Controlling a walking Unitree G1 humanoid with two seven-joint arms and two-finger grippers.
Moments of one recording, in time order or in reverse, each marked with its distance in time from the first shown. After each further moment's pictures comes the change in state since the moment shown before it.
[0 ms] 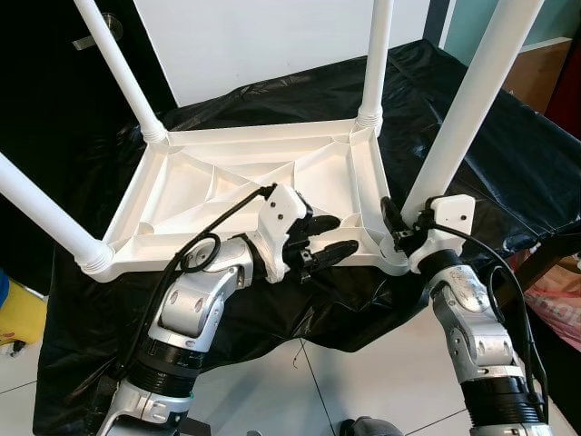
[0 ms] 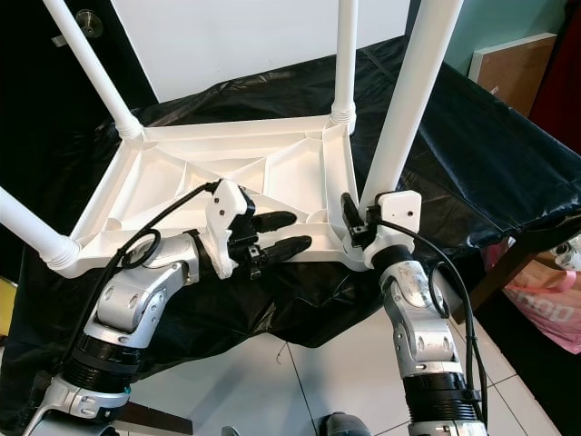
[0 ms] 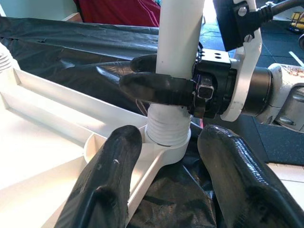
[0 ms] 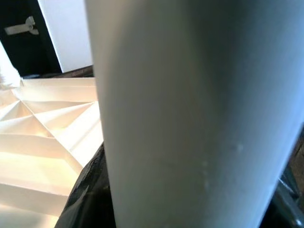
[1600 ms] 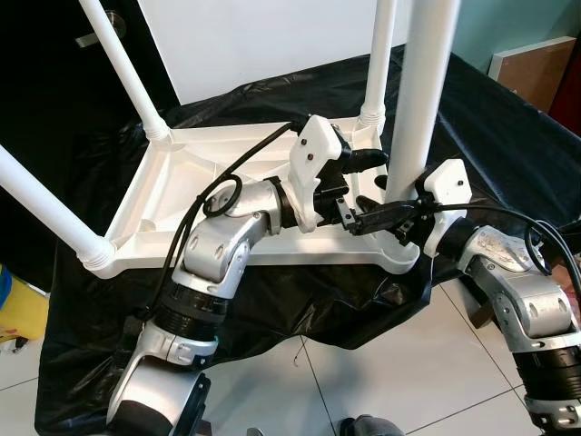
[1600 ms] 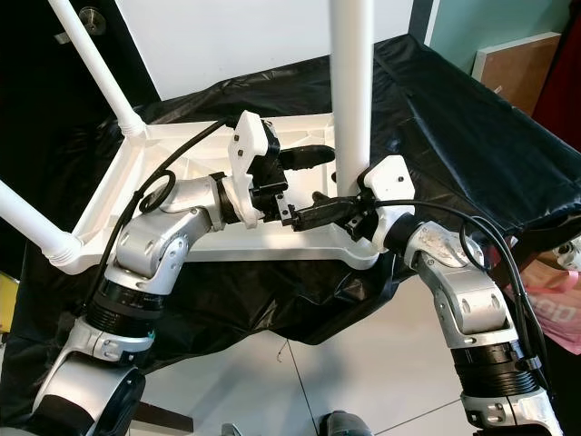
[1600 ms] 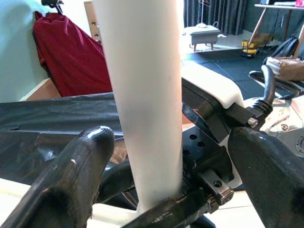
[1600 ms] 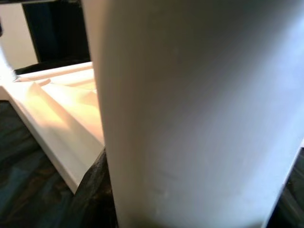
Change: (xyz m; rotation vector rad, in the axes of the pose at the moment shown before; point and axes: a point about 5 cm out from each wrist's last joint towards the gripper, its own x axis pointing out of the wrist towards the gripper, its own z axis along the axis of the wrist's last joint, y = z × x) left arm 0.035 0.010 0.069 0.138 -0.189 -0.152; right arm 0.004 0.004 0.056 -0.194 0.024 0.569
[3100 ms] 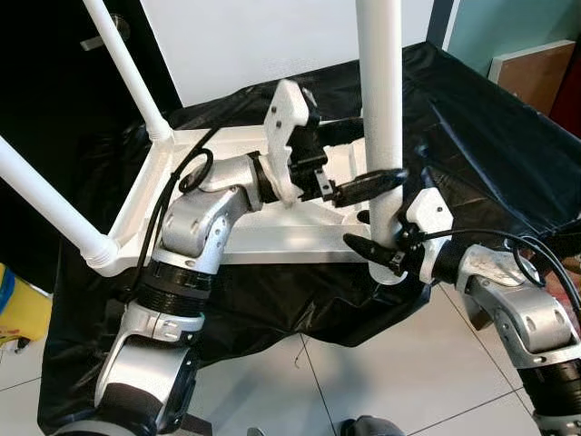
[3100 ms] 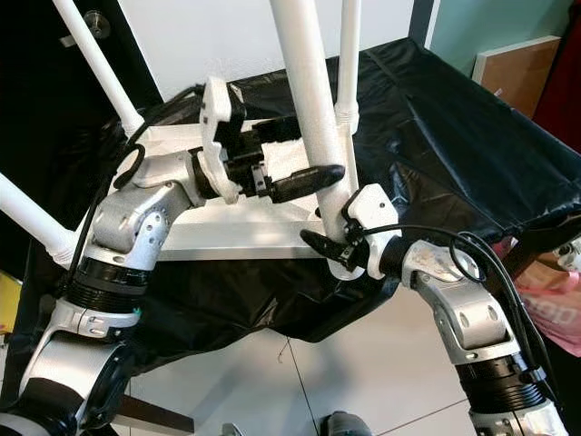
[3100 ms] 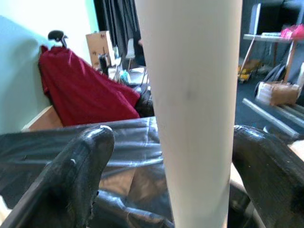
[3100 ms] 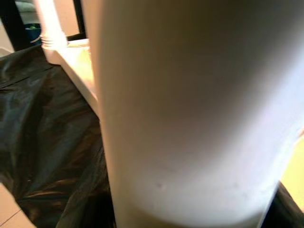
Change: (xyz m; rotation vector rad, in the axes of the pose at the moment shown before) left arm -0.015 0.018 0.027 -0.010 -0.127 -0.025; right arm -0.007 0.019 -0.014 0.023 0.078 0.163
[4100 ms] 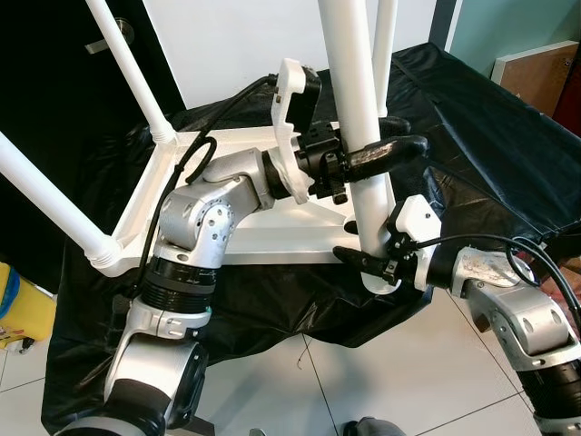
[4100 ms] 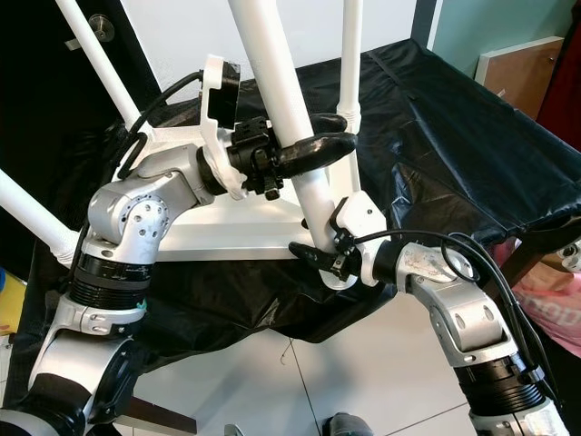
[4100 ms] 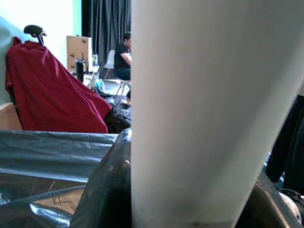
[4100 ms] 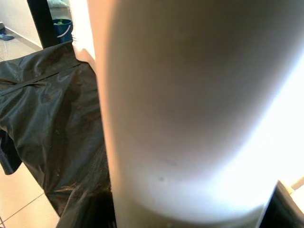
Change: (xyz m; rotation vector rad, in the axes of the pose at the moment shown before) left arm 0.009 -0.008 0.013 -0.203 -0.077 -0.087; right arm 0.005 0.007 0.008 -0.026 0.006 0.079
